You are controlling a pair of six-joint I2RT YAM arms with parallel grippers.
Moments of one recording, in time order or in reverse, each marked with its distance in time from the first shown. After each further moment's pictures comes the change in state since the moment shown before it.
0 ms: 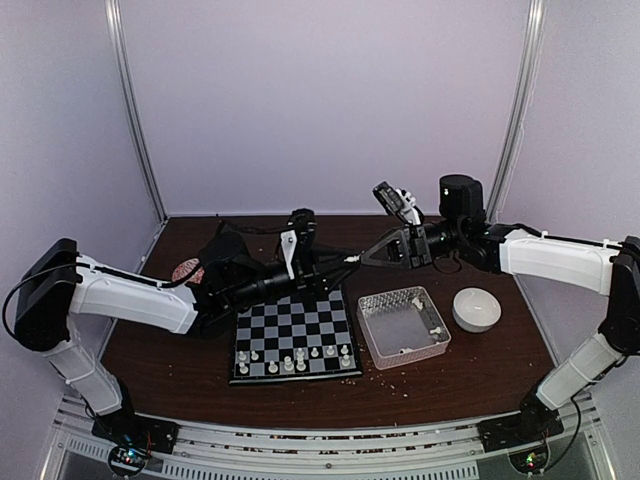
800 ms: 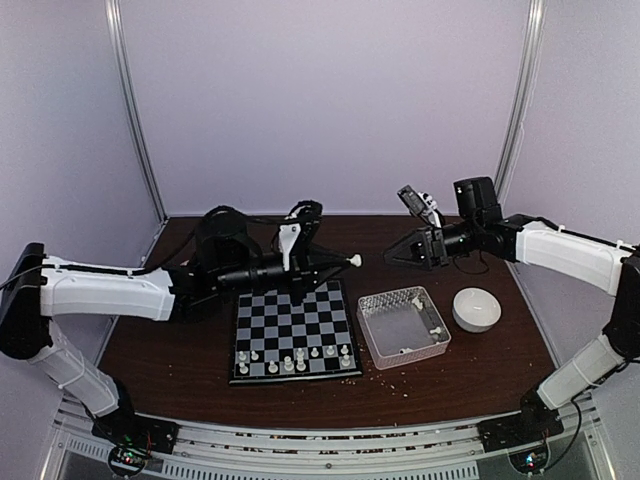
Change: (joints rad) left arm 0.020 -0.128 0.076 -0.428 -0.014 0.051; right arm -0.136 -0.046 0.027 -0.409 0.078 -0.385
